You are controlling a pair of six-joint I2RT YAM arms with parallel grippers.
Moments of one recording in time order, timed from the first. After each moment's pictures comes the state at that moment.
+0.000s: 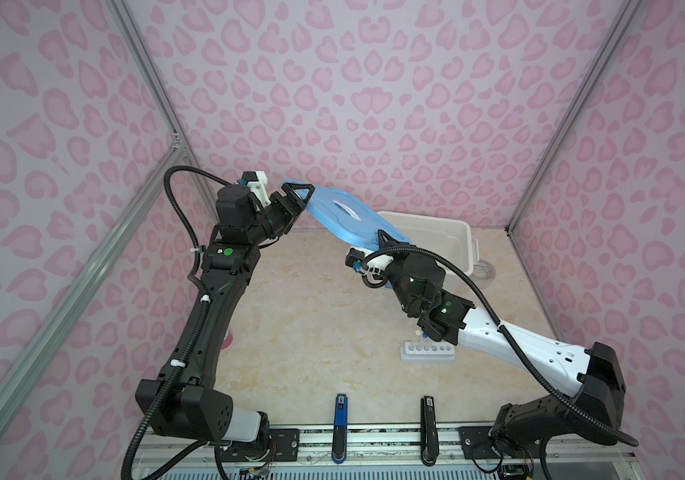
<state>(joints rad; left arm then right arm) -0.13 1.45 1.57 -0.25 0.50 -0.96 0.91 1.46 1.23 0.27 0.60 -1.14</state>
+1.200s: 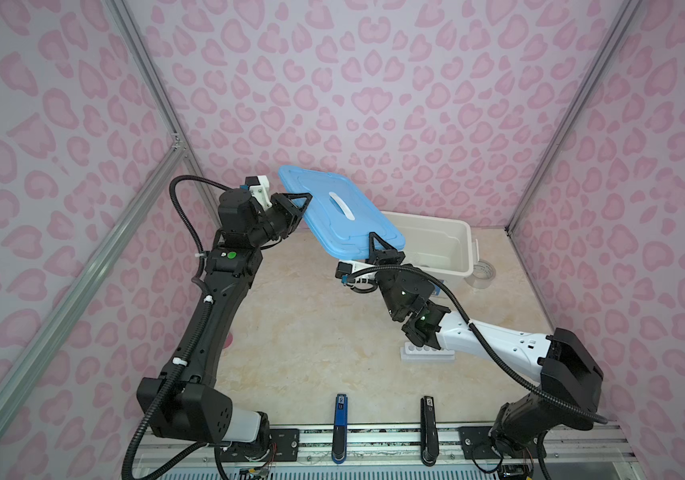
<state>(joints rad) -0.13 1.43 1.51 -0.15 0.54 -1.10 0.92 1.58 1.12 0.67 0.60 -1.44</state>
